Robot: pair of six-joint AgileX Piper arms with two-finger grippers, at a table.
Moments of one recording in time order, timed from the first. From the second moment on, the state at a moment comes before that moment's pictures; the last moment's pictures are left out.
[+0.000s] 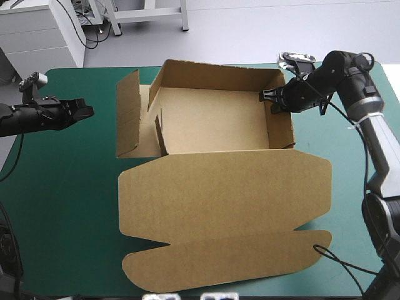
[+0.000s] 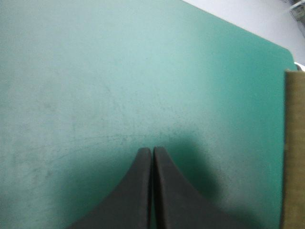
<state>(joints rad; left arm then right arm) 0.37 1.55 -1.37 -0.98 1.07 0.58 0.14 1.79 -1.84 0.38 1.21 -0.07</state>
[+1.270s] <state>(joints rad) 0.18 1.52 -1.47 -1.27 1.22 0.69 0.22 1.76 -1.84 0.48 0.92 -0.10</state>
